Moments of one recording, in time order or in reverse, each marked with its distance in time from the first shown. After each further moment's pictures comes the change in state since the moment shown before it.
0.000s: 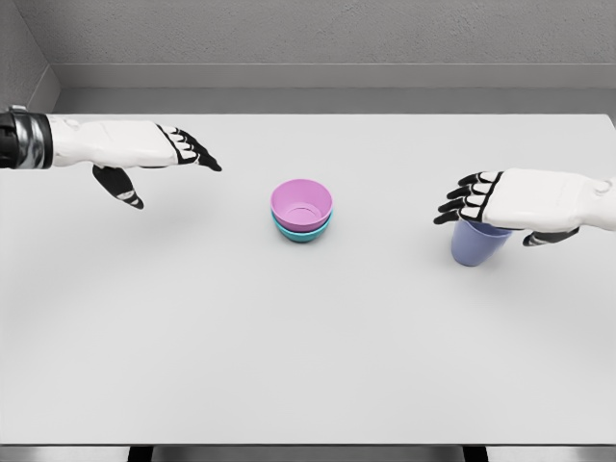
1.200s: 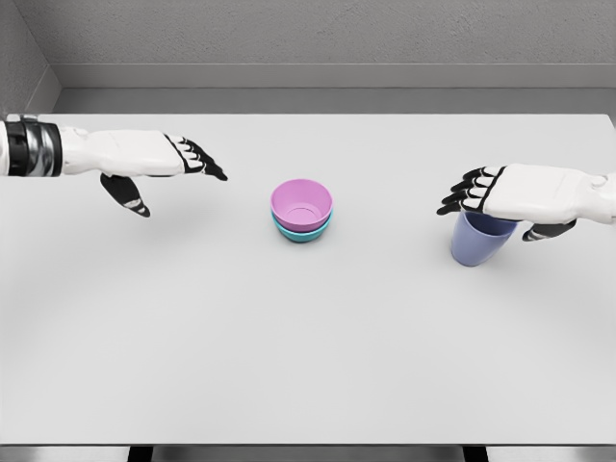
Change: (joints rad) left arm 0.018 -0.013 -0.002 -0.002 -0.002 0.000 0.000; right arm -0.003 0.052 -0.007 0.090 0.020 0.000 0.000
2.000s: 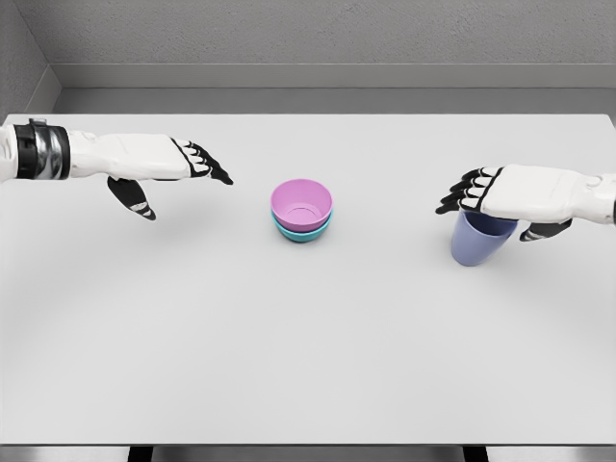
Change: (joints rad) left arm 0.006 -0.015 -0.001 0.000 -0.009 0.000 -0.001; right arm 0.000 0.024 0.002 0.032 0.015 0.000 0.000
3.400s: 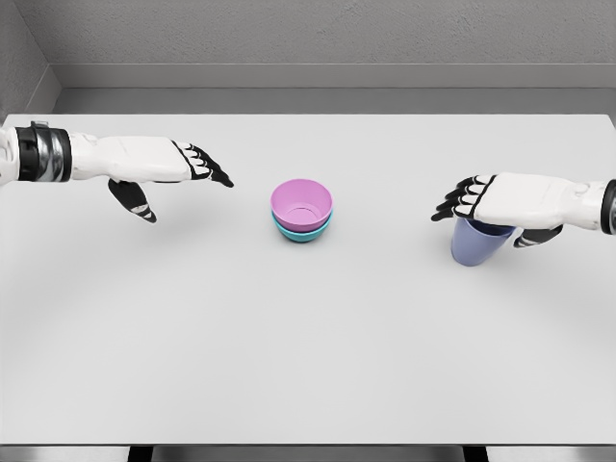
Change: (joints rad) left arm 0.006 -0.001 0.000 0.000 0.000 0.000 0.000; right arm 0.009 0.029 0.011 0.023 0.031 0.000 0.000
